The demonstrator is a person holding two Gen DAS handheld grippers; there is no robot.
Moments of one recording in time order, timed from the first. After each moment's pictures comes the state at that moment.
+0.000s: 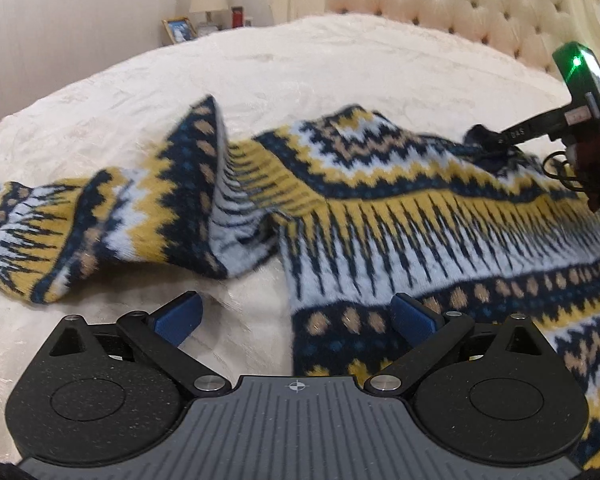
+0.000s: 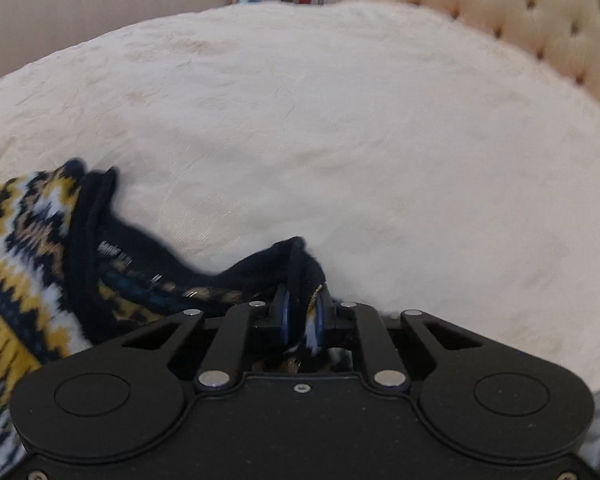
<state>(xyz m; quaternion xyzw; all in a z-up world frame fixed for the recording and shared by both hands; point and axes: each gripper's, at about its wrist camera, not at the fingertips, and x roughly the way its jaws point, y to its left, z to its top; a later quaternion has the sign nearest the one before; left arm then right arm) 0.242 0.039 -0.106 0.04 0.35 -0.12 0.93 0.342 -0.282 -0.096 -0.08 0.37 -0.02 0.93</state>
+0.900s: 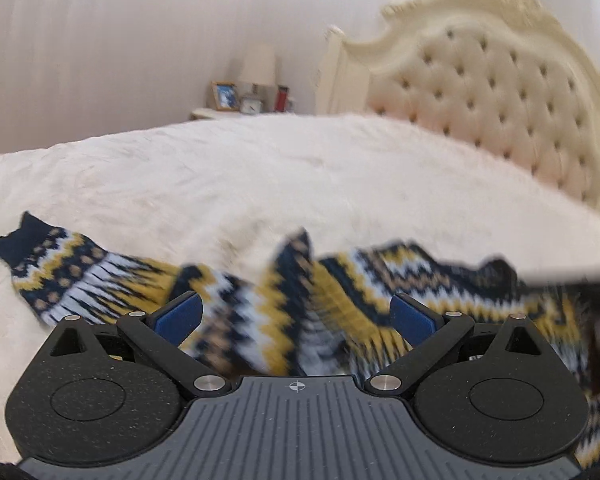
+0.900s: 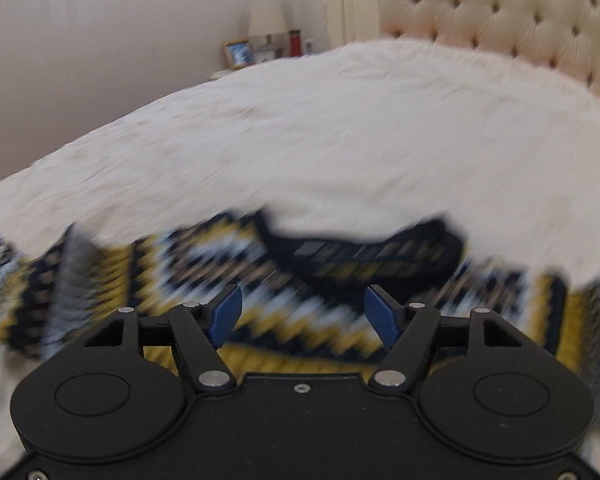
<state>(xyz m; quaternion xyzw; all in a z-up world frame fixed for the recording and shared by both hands) 0.240 0.111 -0.045 -0.07 0.24 -0.09 0.96 0.244 -0.173 -0.074 0.05 0.33 0.01 0.94</state>
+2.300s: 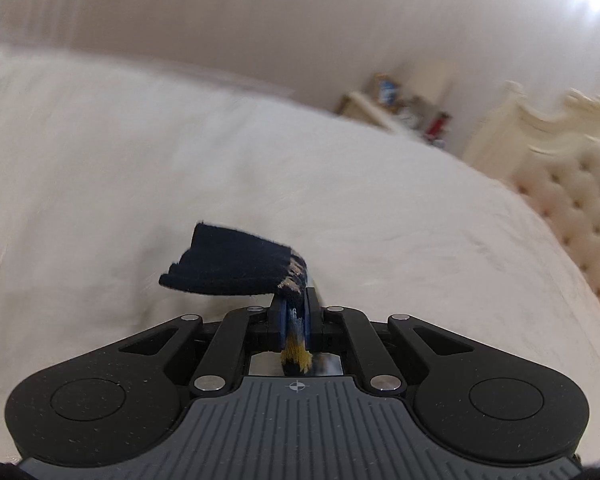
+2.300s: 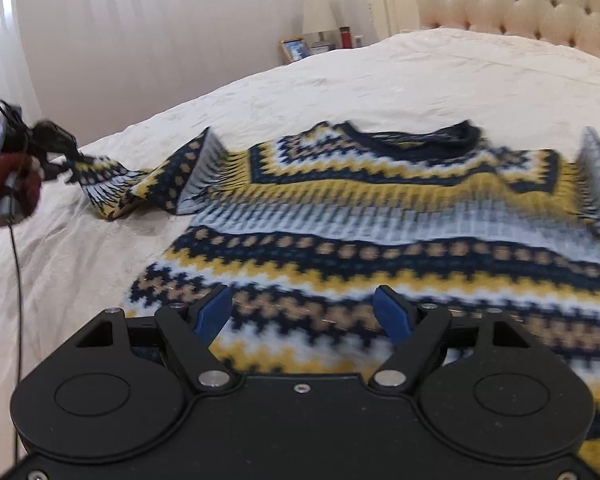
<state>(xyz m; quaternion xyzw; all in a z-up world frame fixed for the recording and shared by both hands) 0.299 0.270 -0.001 -0.24 0.30 0.05 0.92 0.083 -0.165 -0.095 0.07 0.30 0.07 0.95</state>
